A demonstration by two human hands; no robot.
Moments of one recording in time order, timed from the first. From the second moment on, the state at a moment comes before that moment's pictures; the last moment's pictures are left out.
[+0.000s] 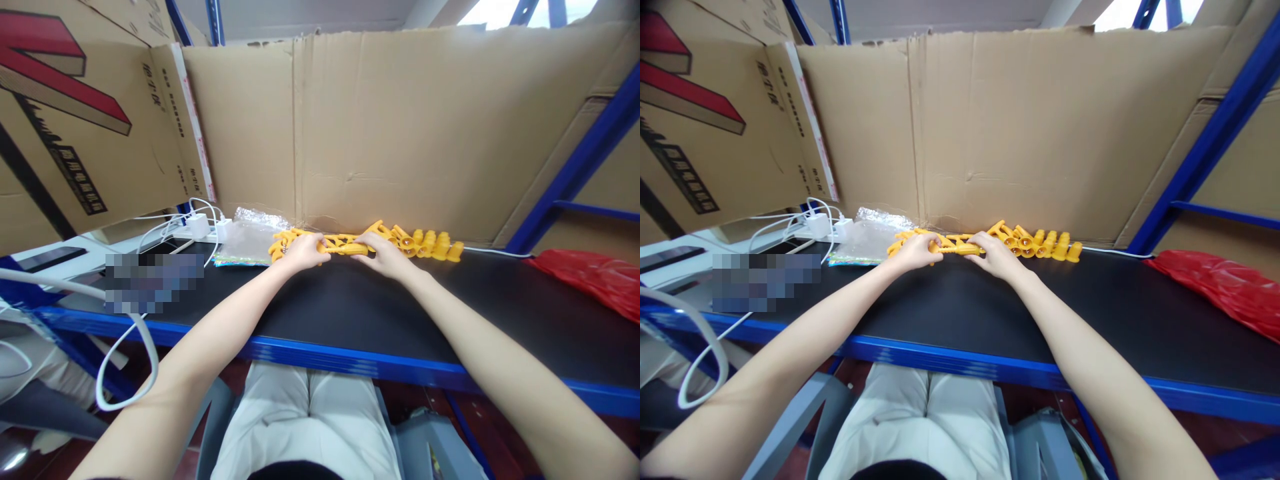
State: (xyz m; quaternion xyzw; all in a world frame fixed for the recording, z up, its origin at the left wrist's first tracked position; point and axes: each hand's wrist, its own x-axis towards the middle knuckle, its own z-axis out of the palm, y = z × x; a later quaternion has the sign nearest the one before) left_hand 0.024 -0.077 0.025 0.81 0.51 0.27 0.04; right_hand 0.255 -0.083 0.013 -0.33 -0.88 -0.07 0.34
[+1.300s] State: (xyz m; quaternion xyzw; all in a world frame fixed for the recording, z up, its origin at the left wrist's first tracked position) left_hand 0.025 -0.087 0.028 0.83 0.50 0.25 -0.04; right_hand 0.242 -0.093 0.015 -0.40 -0.86 0.07 0.32
